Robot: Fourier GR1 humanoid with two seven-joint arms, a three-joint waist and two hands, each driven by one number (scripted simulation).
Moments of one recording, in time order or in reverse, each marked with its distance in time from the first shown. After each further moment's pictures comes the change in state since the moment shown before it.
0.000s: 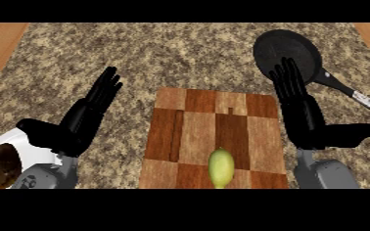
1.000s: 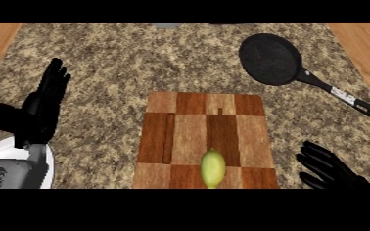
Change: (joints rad) left arm -0.001 0.076 0.182 0.119 -0.096 0.157 -0.005; right arm 0.504 -0.337 0.109 -0.379 0.703 -0.243 -0.630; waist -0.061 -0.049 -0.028
